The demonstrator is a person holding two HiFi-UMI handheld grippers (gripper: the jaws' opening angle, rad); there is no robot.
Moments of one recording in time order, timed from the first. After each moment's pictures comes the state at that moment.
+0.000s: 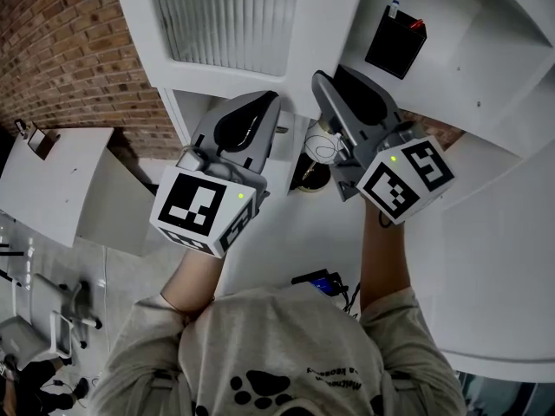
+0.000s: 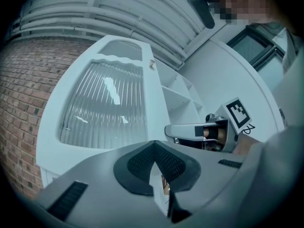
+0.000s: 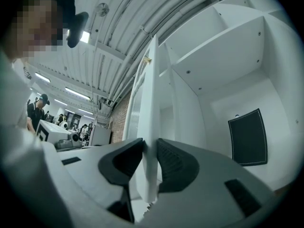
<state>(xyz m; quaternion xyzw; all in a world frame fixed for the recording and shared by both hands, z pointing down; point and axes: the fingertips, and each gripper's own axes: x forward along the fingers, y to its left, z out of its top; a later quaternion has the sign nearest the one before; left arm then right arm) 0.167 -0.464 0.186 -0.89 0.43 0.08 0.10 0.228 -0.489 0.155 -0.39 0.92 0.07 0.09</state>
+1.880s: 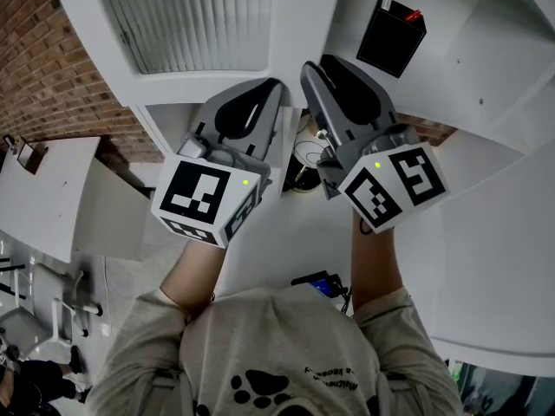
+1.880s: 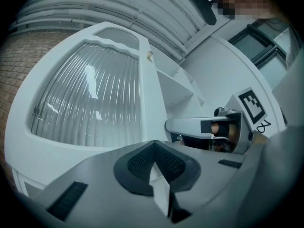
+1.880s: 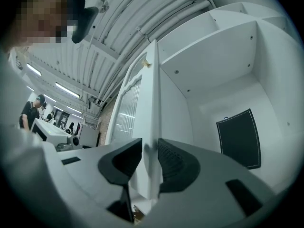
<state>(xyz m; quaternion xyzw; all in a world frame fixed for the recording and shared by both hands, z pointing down) 0.199 -0.525 0.192 -0.90 0.42 0.06 0.10 0.246 -0.528 0.156 -0.44 0.89 0.08 0.11</state>
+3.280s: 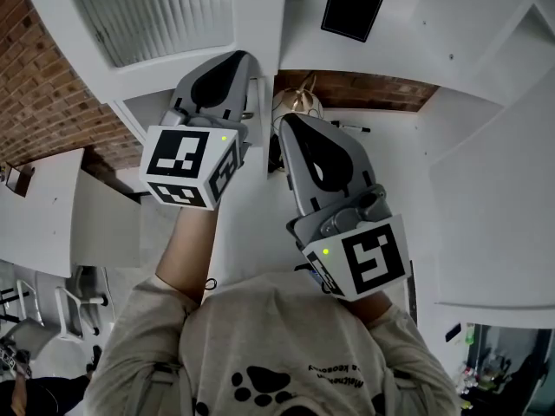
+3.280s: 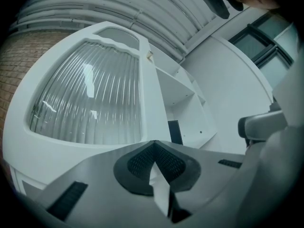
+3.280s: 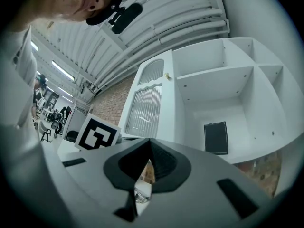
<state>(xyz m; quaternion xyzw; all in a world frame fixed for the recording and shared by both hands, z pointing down) 0.198 -0.530 0.194 -0.90 0.42 0.06 0.09 0.231 -0.417 0.191 -0.52 0.84 0.14 0.05</state>
